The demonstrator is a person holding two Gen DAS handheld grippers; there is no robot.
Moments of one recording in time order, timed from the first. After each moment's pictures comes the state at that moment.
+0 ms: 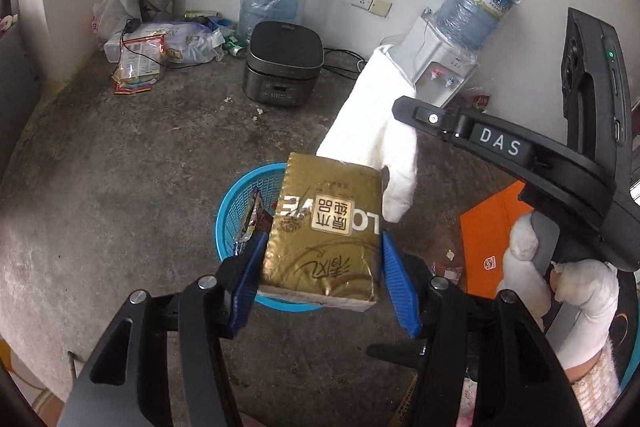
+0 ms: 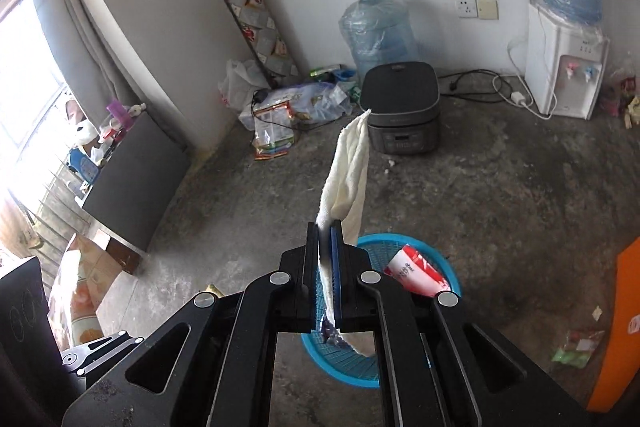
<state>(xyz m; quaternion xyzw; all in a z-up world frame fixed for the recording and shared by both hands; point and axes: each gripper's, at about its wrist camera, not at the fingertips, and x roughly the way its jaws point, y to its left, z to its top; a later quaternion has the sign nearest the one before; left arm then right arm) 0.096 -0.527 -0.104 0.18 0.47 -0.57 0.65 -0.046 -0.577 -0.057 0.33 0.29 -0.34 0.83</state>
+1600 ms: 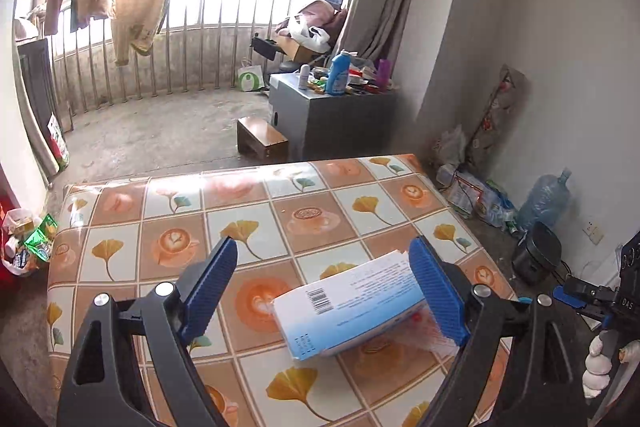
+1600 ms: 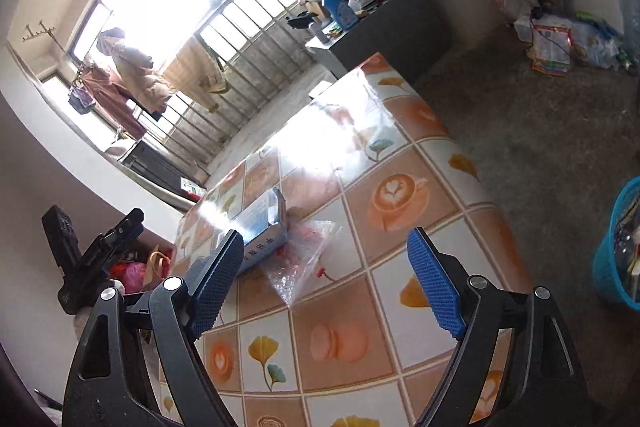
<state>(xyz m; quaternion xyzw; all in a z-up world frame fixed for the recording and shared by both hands) 0.196 0.081 0.044 -0.04 0.33 -0.14 0.93 0.077 -0.250 0.039 0.31 0.37 0.11 0.87</state>
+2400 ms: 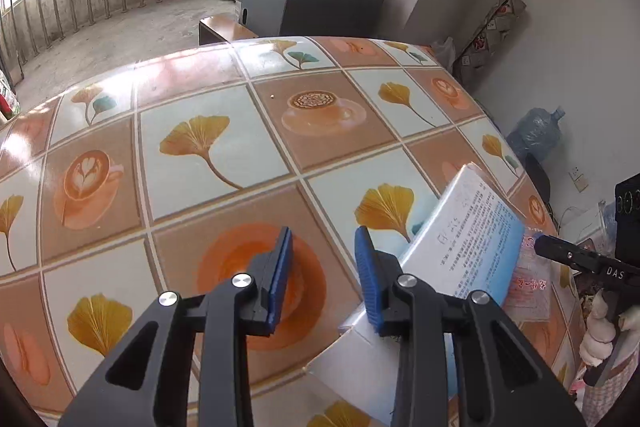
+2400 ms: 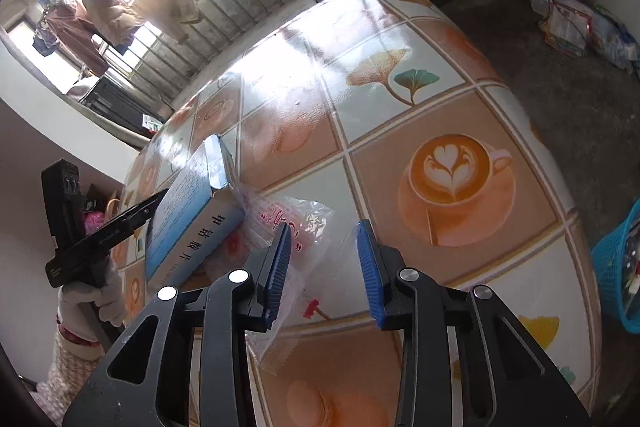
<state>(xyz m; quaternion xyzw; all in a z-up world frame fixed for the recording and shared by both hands) 0.274 0.073 -0.075 -0.03 0.49 -0.23 0.84 0.143 -0.203 -0.026 0.24 0.48 0.10 0.84</state>
